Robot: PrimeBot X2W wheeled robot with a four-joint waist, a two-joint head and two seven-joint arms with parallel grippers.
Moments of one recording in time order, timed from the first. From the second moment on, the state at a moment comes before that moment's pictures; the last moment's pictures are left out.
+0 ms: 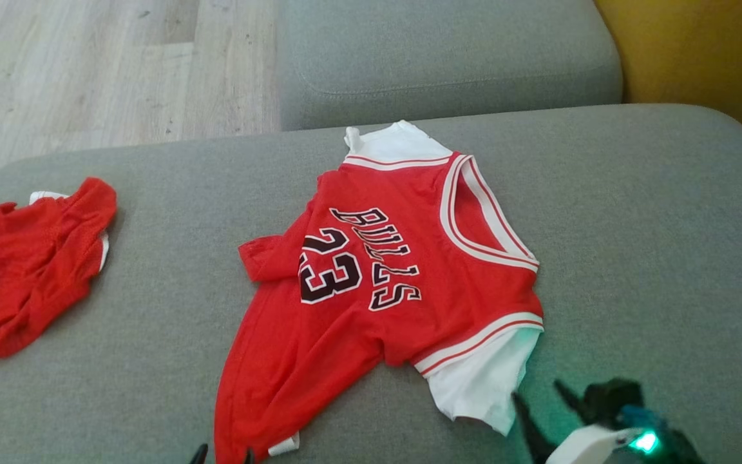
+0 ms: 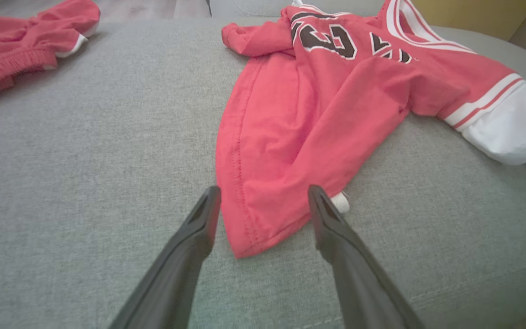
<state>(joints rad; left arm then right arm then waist) 0.32 0.08 -0.14 0.17 -0.12 -0.11 -0.03 0.15 -0.05 0.16 0.20 0.11 0.12 0.17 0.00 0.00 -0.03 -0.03</state>
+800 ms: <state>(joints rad) 0.22 0.12 -0.21 0.32 -0.12 -0.11 -0.02 0.18 -0.04 0.24 0.16 0.14 0.12 0.37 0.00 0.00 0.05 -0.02</state>
